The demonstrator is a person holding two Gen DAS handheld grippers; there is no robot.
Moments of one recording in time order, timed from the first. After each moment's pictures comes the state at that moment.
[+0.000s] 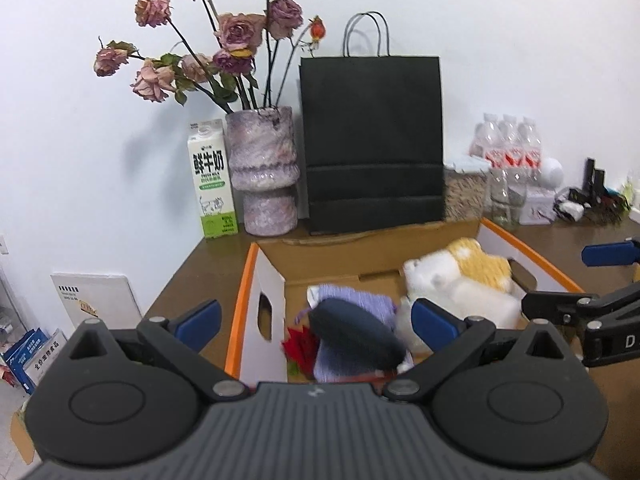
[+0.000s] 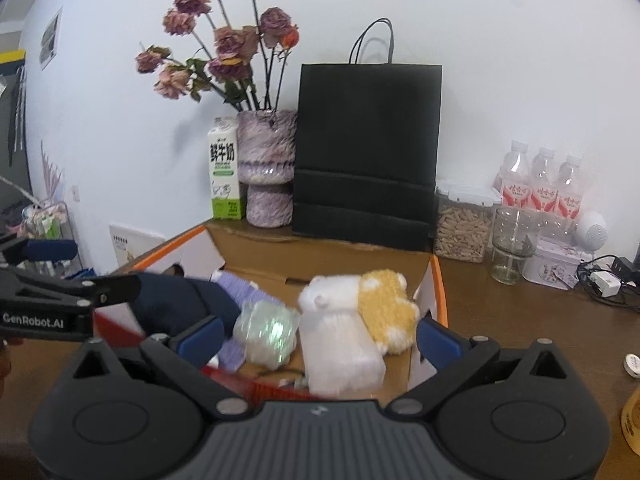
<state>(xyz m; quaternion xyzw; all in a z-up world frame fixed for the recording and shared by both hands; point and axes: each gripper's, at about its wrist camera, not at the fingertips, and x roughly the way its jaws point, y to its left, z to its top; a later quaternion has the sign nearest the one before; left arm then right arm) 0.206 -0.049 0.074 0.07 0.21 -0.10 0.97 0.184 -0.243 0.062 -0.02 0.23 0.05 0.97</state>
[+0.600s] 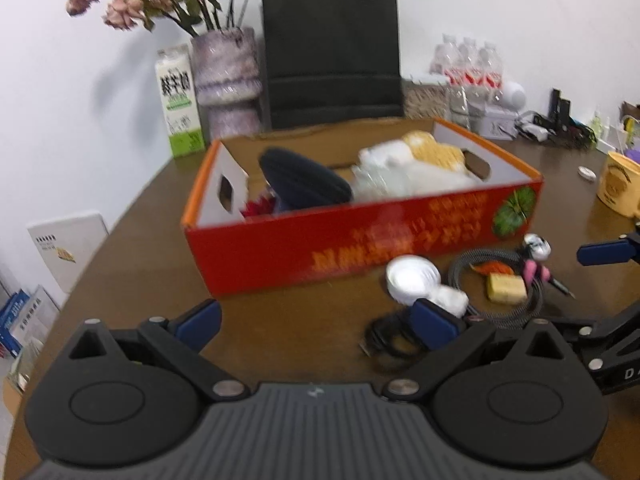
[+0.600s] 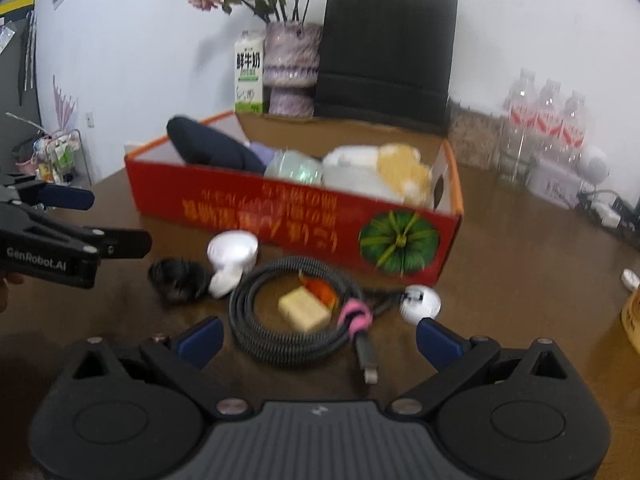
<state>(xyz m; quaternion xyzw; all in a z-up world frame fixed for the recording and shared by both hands) 0.157 -0.049 0.018 0.08 0.30 -0.14 0.94 0.112 -0.235 -0.001 -0.04 0.33 0.07 0.94</state>
